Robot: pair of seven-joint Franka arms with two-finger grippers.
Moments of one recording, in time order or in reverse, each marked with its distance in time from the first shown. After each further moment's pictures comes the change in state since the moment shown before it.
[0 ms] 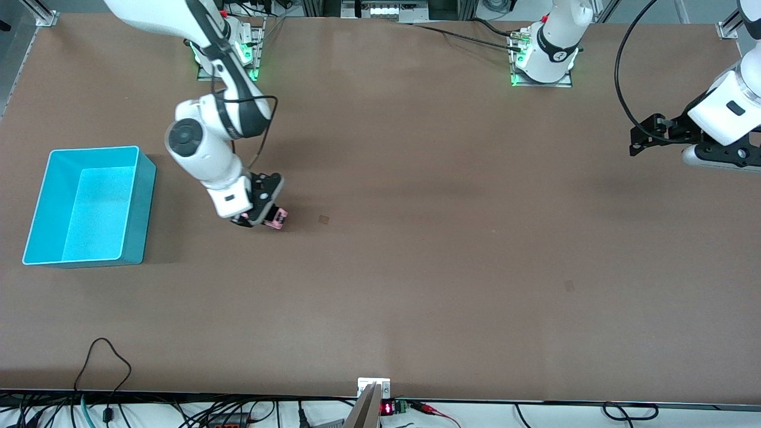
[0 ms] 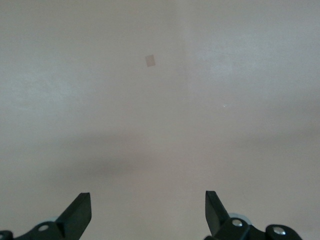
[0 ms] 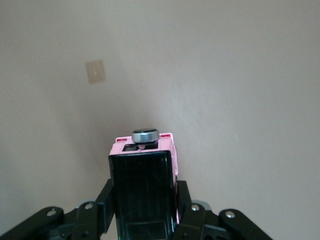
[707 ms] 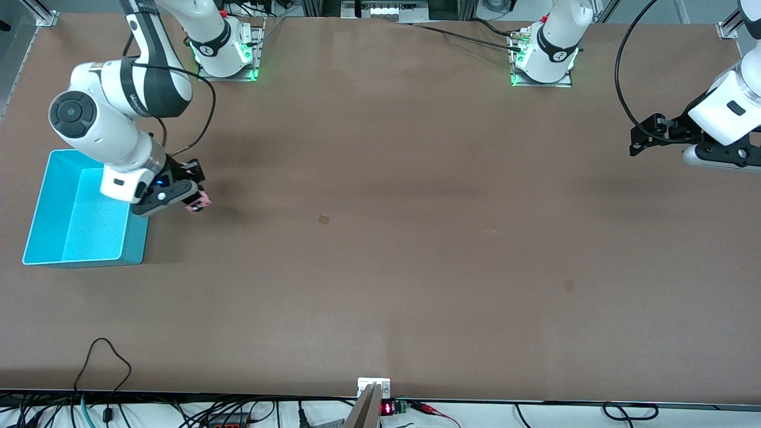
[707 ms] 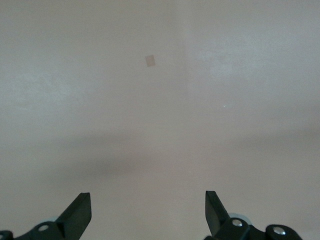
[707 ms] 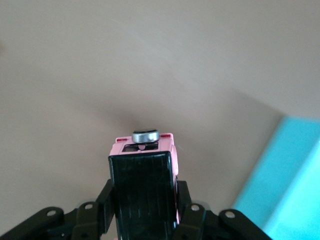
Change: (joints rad) left arm 0.000 0.000 0.001 0.000 0.000 0.000 0.000; right arm -0.026 -0.217 -0.180 0.001 -0.234 -0.351 0.577
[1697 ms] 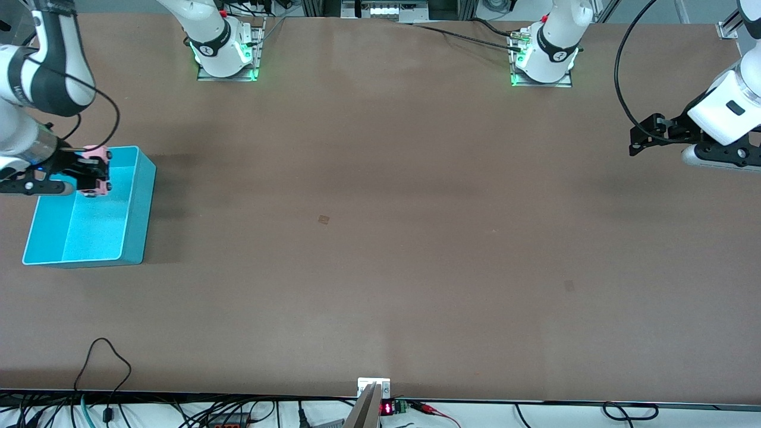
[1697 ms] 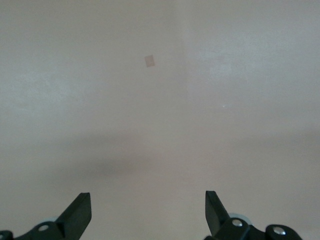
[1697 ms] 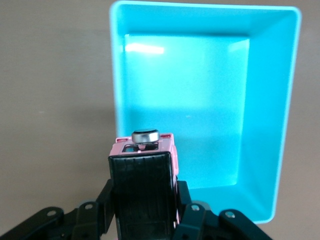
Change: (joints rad) left arm -0.001 0.000 -0.001 0.001 -0.001 0.000 0.000; right arm -0.389 -0.018 -0.009 -0.021 -0.079 0.039 0.030
